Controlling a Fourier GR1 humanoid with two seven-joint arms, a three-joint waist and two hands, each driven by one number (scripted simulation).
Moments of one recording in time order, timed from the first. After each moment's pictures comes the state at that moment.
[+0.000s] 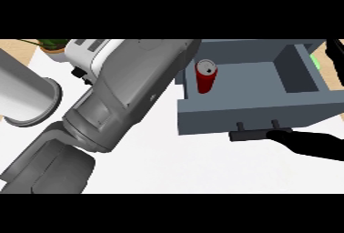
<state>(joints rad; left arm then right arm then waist) -1.63 0.00 -0.28 -0.30 0.60 0.64 0.00 -0.24 -0.32 -0.06 -2.03 0.43 0.11 0.20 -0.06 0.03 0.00</state>
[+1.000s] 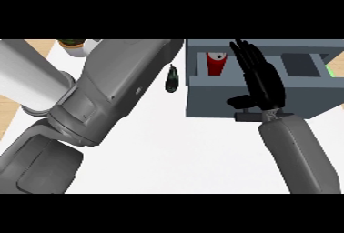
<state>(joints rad) -1.61 0.05 -0.27 -0.31 0.57 0.60 0.01 -0.54 -0.22 0.14 -1.24 0.93 -0.22 -0.01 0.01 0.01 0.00</state>
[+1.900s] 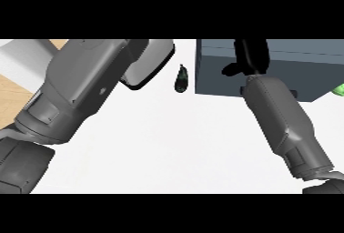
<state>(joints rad) -1.45 0.18 -0.29 -0.51 0.52 0.54 0.11 -0.96 -0.17 -0.01 -0.57 1.08 -0.61 -0.04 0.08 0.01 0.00</state>
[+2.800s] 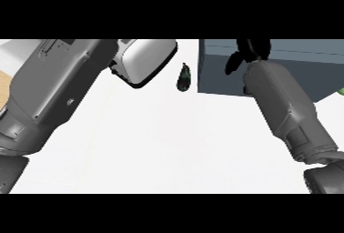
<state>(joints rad) -1.28 0.31 -0.31 -0.77 0.51 0.49 0.21 -1.14 -0.19 -0.13 -0.34 1.02 -0.61 -0.19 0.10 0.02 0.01</state>
